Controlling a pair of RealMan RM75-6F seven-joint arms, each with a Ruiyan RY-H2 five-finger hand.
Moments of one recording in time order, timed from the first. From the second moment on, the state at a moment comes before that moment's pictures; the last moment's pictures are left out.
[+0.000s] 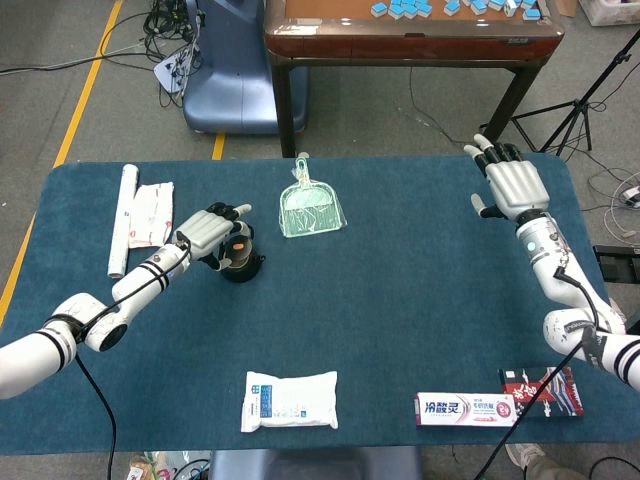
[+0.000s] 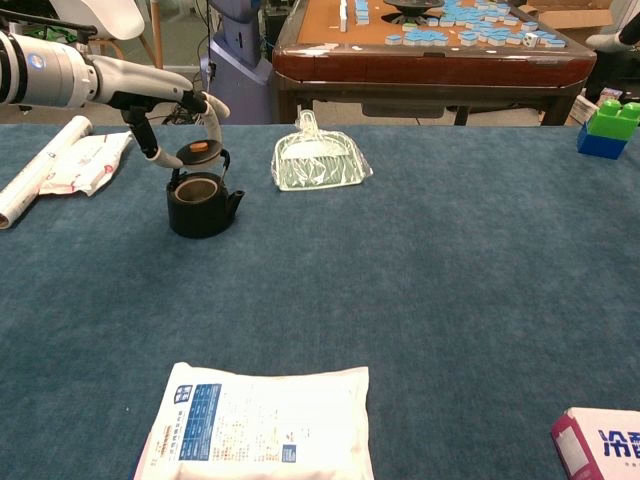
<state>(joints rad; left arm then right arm) -1.06 -1.36 -0.15 -1.11 1.38 0.47 -0.26 0.84 -1.13 0.25 -1.25 -0.96 0.69 -0.10</state>
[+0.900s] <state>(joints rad) -1.09 -1.41 -0.13 -1.05 1.35 0.46 -0.26 0.84 -1.16 0.25 -1.19 -1.02 0.66 -0.03</state>
